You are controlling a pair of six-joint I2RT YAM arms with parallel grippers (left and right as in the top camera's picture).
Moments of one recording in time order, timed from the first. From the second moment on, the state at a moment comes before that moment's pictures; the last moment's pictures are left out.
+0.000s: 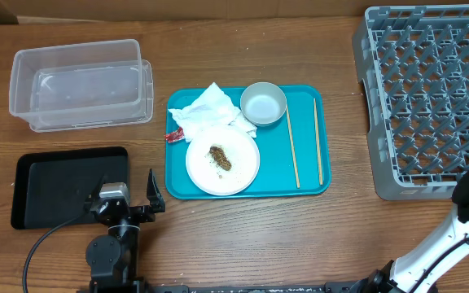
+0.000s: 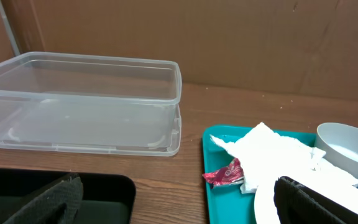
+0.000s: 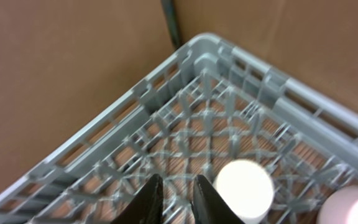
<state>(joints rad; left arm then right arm) 0.06 0.03 0.01 -0.08 0.01 -0.10 -0.57 2.16 2.13 -0.61 -0.01 0.26</state>
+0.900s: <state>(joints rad) 0.06 0.03 0.01 -0.08 0.01 -0.10 0.22 2.15 2.13 -1.14 -0.28 0.29</state>
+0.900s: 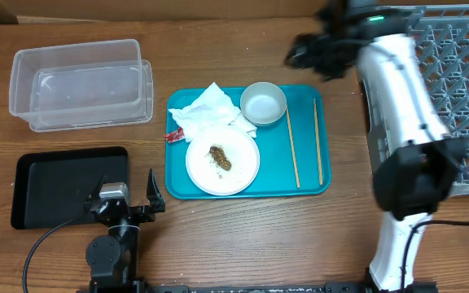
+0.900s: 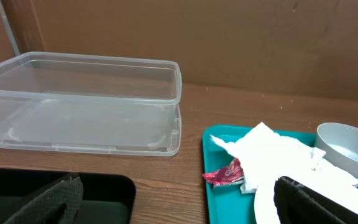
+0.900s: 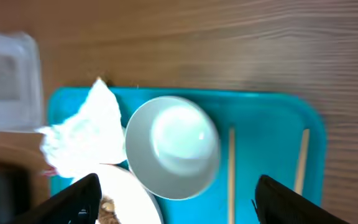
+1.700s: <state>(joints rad) 0.06 0.03 0.01 -0.08 0.01 -0.10 0.56 2.35 2.07 -0.90 0.13 0.79</state>
